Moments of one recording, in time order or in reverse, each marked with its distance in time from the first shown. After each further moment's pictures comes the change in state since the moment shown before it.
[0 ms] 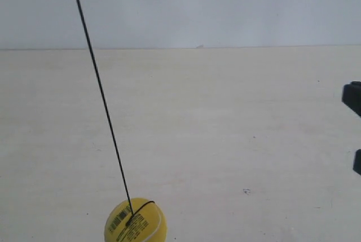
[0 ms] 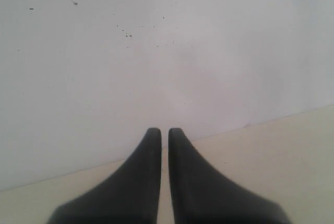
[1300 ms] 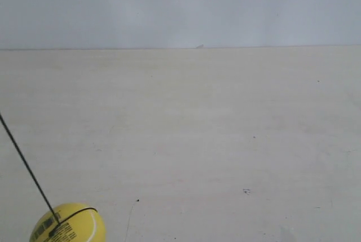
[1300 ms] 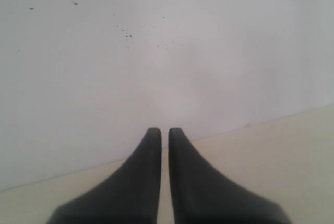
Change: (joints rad) left arm 0.000 0.000 0.000 0.000 0.000 0.000; right arm -0.415 -0.455 0.262 0.625 -0.098 -0.589
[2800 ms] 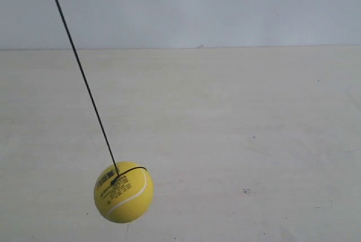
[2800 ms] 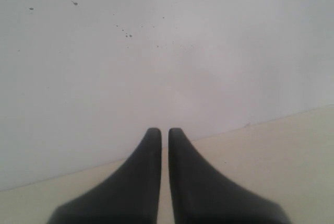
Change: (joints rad) left arm 0.000 0.000 0.000 0.000 0.000 0.000; right arm 0.014 -0.079 0.002 0.581 0.478 -0.660
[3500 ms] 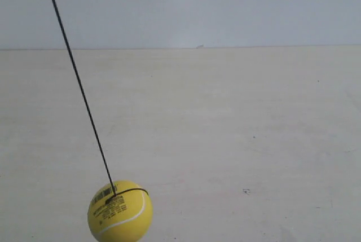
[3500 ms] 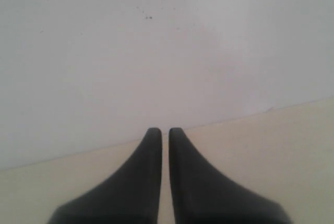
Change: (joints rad) left arm 0.000 0.000 0.015 -0.287 0.091 0.287; right arm 0.000 -0.001 0.000 0.000 0.000 0.000
